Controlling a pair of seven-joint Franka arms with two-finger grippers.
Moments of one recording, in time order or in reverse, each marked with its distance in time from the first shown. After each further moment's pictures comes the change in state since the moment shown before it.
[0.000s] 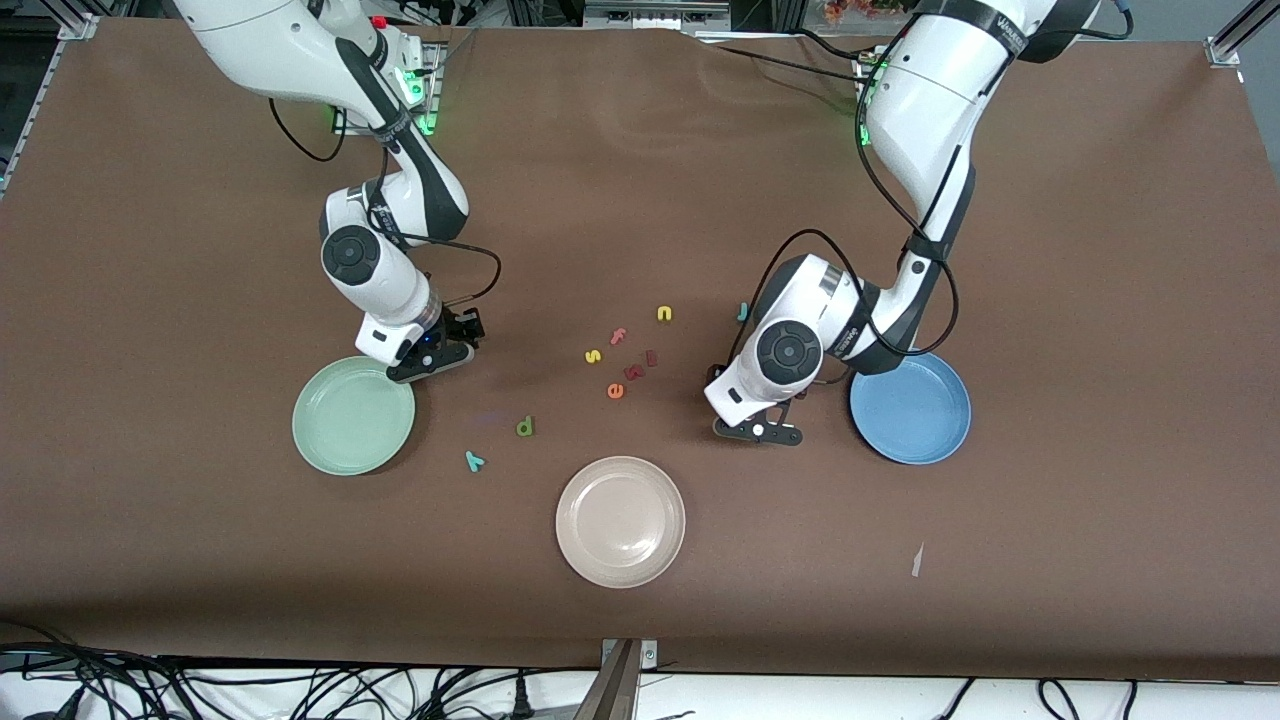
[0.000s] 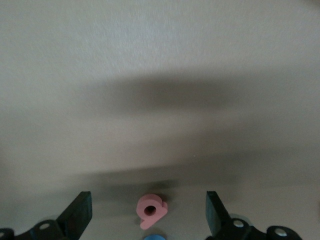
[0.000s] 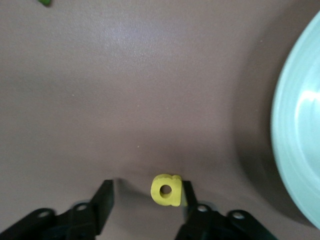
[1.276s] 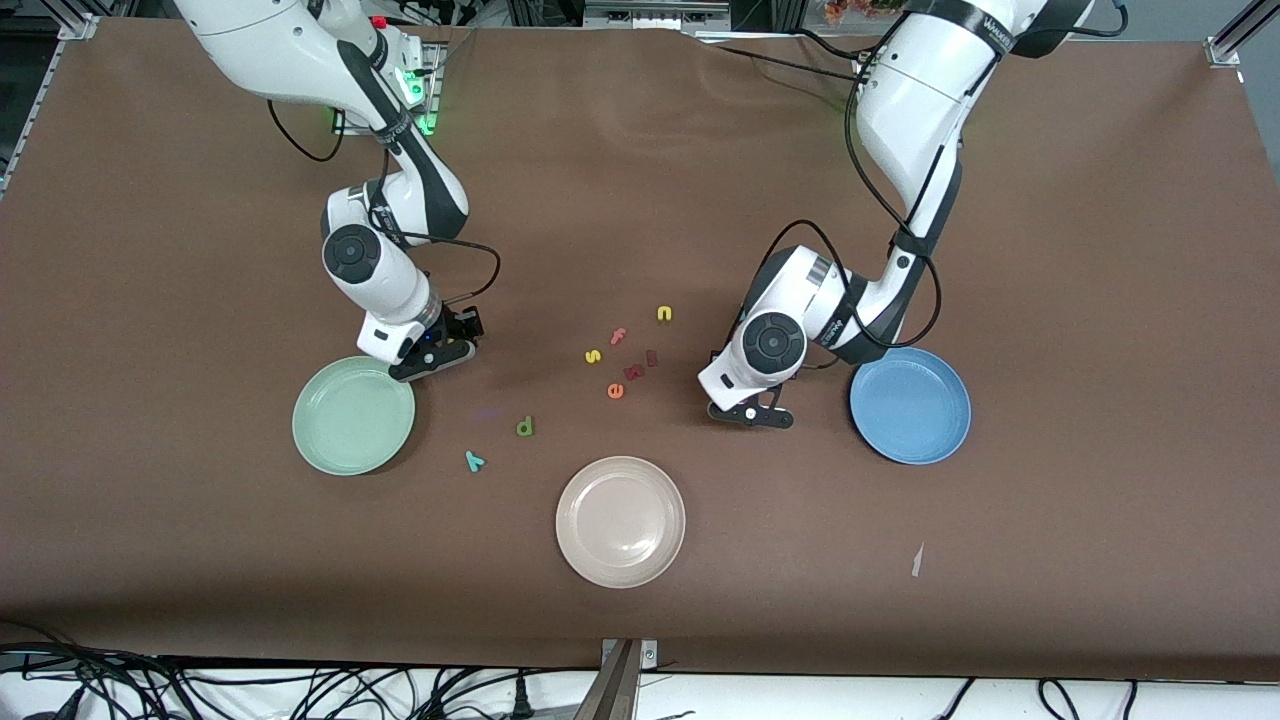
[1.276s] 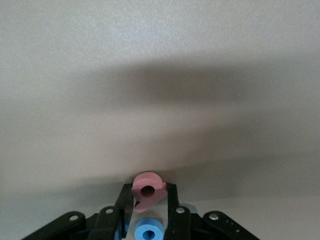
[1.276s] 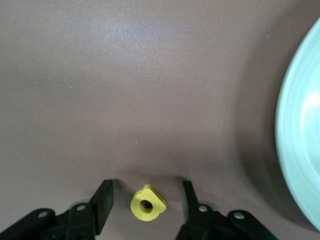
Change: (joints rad) left arm -0.018 -0.018 -0.001 -0.059 0.000 0.000 -0.013; right arm 0.000 -0.001 -0.002 -0.012 -0.001 0.011 -0.030
